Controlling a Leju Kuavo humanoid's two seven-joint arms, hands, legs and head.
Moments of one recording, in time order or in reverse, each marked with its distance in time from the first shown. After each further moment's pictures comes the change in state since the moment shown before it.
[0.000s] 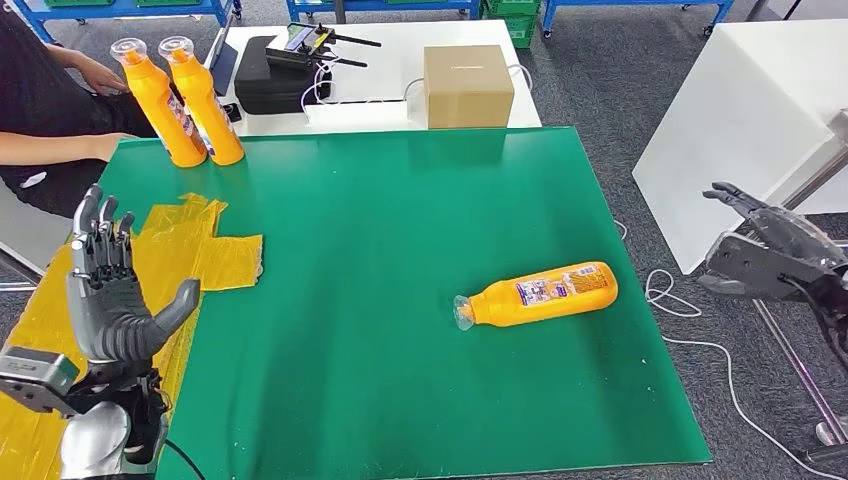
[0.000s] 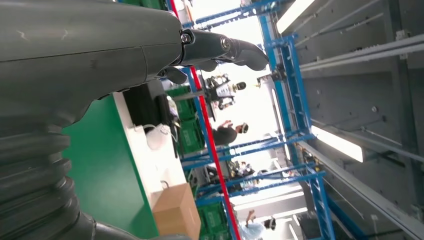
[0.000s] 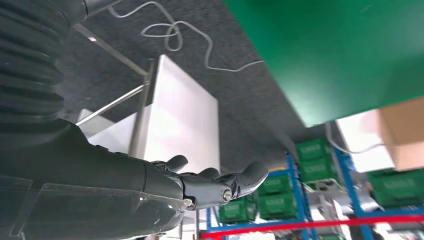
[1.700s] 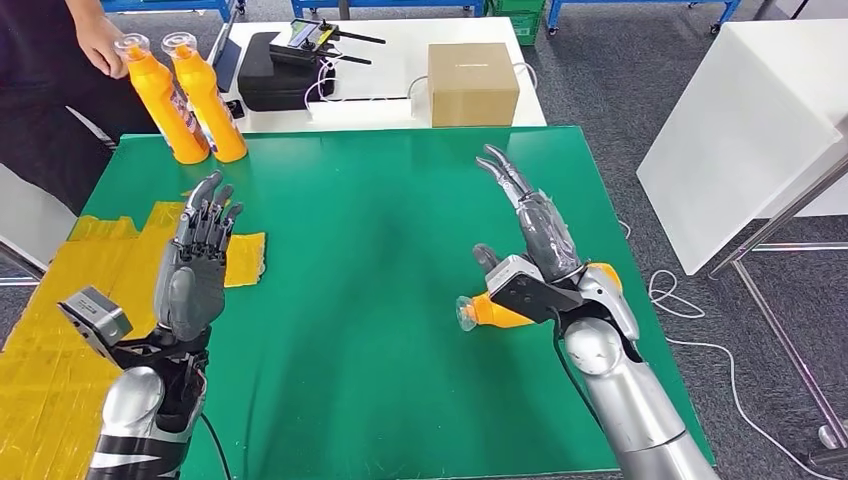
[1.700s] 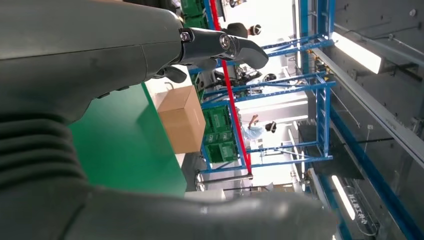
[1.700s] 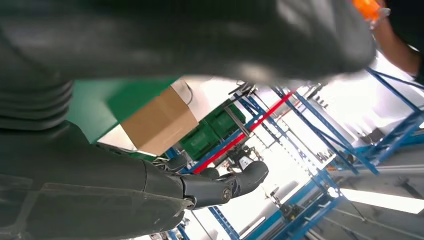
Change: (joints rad) left arm -0.109 0.030 -0.138 0.138 0.160 -0.243 0.129; right arm -0.036 0.715 0.251 -0.039 0.110 -0.430 -0.209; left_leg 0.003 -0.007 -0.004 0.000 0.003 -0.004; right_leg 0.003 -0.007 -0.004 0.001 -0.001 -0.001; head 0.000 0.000
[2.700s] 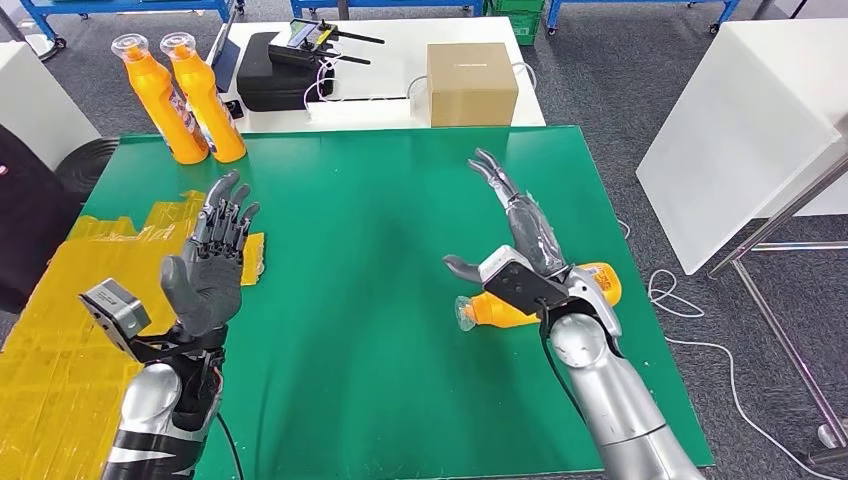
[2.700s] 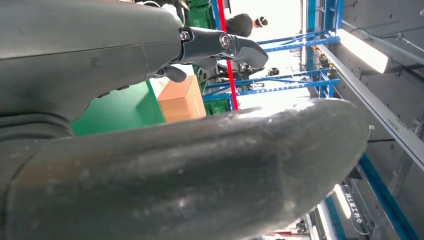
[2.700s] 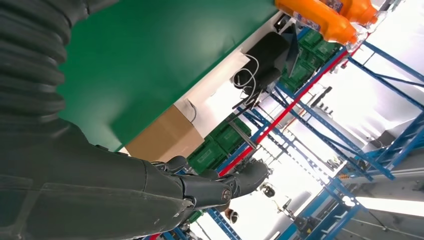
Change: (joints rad) left arm -0.014 -0.027 -0.039 0.031 0.018 0.010 0.010; right arm -0.012 0.065 -0.026 0.093 -0.030 0.013 -0.022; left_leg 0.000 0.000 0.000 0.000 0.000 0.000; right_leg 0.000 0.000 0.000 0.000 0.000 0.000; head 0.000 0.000
